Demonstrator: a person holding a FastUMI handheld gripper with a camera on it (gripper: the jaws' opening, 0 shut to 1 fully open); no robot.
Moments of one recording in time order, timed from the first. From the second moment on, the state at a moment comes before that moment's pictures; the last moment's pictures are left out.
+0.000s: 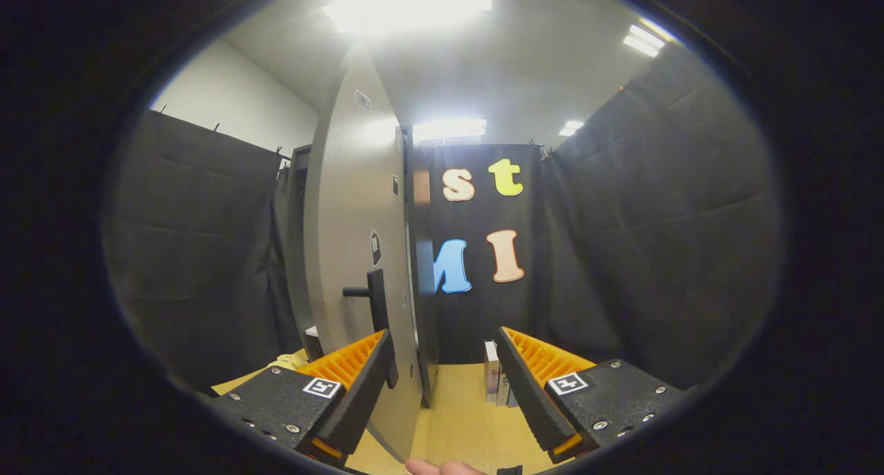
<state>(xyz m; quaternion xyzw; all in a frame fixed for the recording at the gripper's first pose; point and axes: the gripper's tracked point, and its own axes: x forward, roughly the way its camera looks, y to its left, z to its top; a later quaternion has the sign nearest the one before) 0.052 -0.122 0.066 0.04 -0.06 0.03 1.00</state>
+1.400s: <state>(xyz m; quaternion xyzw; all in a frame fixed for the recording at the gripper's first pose) 0.069 -0.080 0.071 0.02 -0.07 0.10 0.99</state>
